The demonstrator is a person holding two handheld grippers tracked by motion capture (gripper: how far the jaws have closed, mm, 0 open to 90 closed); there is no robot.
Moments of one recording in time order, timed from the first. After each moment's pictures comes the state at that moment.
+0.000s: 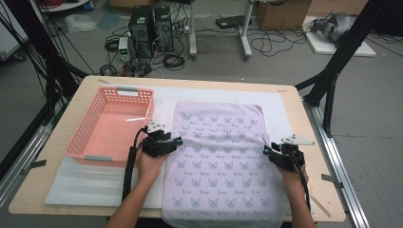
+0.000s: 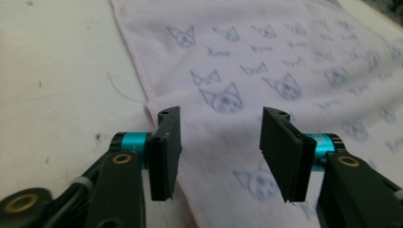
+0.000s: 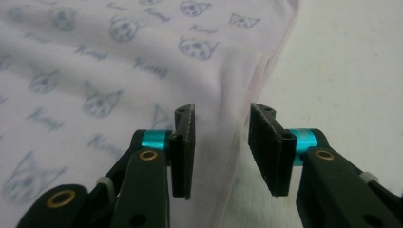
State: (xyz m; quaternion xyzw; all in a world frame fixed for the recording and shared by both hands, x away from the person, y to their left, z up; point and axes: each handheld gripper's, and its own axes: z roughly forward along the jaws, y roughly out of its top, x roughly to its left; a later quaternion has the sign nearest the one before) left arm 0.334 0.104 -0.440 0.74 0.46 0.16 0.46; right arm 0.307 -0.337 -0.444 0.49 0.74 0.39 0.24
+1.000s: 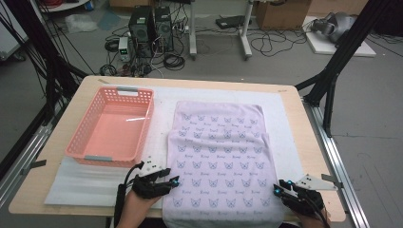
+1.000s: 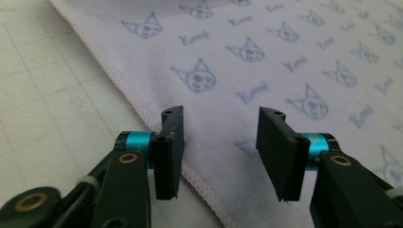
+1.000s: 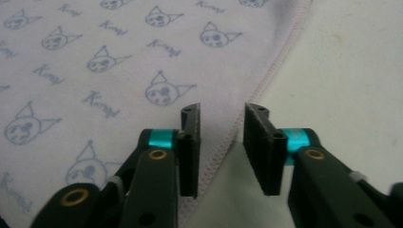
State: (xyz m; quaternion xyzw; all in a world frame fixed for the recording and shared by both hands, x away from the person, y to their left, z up) left arm 0.232 0.110 -0.455 0.80 0.39 0.14 0.44; right arm 0.199 -0.356 -0.454 0.45 0.78 0.39 0.20
